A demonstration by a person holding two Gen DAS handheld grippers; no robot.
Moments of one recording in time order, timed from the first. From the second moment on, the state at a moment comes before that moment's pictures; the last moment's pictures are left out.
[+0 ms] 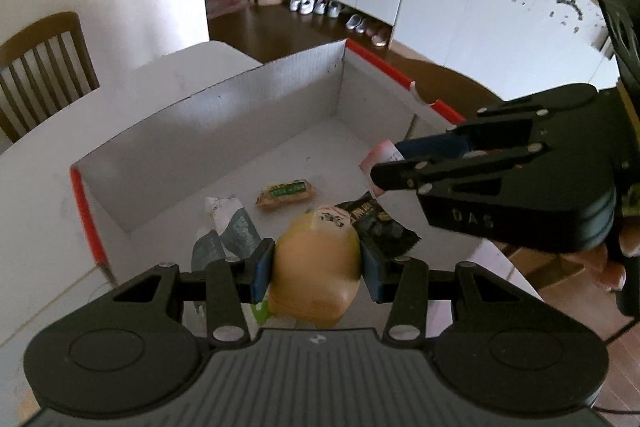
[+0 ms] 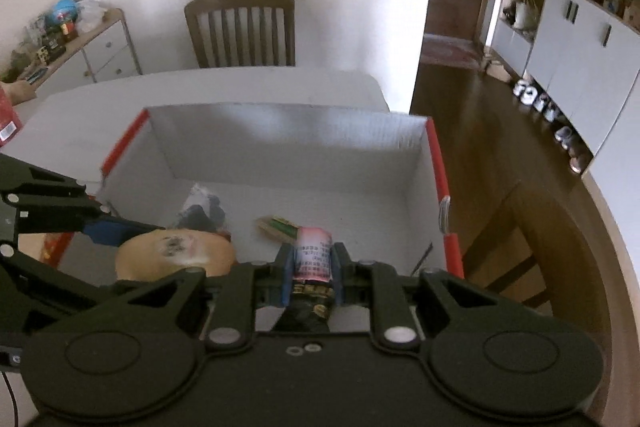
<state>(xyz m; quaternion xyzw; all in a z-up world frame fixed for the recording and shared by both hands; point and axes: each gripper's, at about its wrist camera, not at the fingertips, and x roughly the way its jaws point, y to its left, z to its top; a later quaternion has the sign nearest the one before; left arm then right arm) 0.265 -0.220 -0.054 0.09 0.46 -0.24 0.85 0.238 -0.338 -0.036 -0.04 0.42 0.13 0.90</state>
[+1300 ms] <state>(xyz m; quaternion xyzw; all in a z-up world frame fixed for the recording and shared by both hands) 0.245 -0.210 -0.041 0.07 0.42 -0.20 0.88 0.216 -0.352 -0.021 -0.05 0.42 0.17 0.89</state>
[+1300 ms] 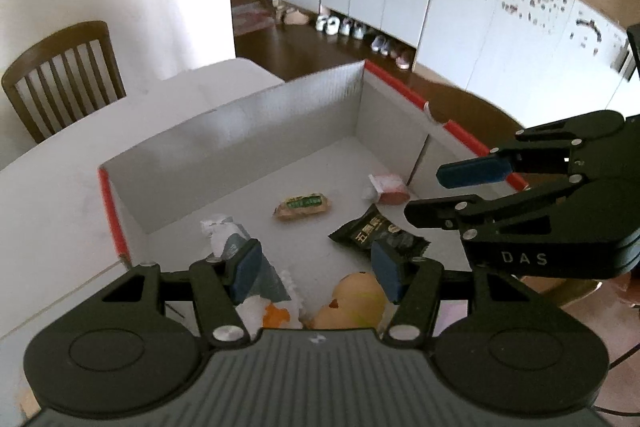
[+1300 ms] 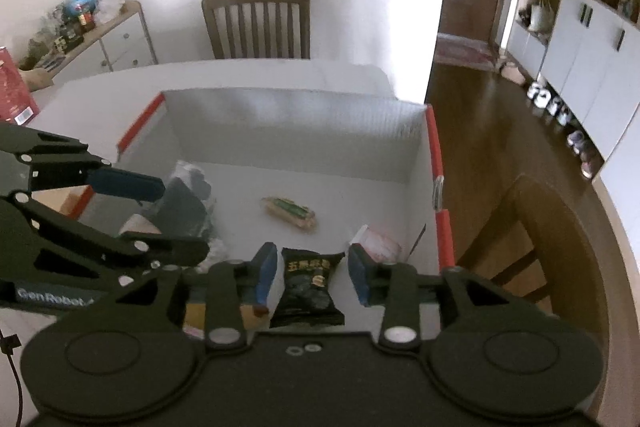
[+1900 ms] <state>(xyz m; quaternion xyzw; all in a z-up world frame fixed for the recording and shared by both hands) 0.178 -0.134 -0.001 0.03 0.37 -0.20 0.91 0.166 -0.296 0.016 -0.06 0.37 0.20 0.91</state>
